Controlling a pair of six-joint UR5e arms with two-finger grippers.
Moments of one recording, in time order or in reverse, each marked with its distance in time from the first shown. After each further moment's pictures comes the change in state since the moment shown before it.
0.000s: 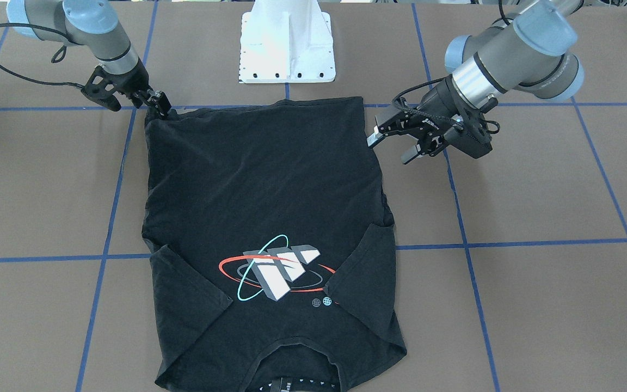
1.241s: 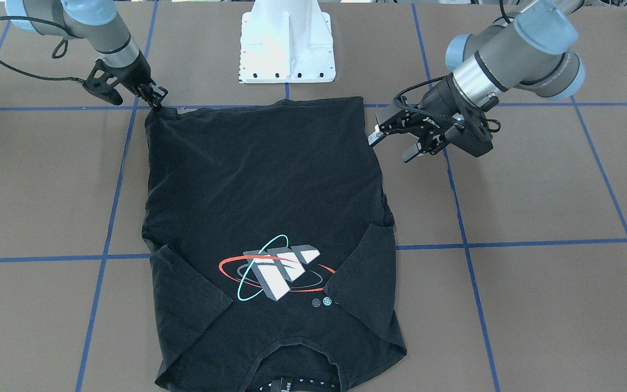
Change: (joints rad) left arm 0.011 0.012 -0.037 0.017 0.010 -0.063; right arm 0.001 -0.032 0.079 0.006 0.011 0.006
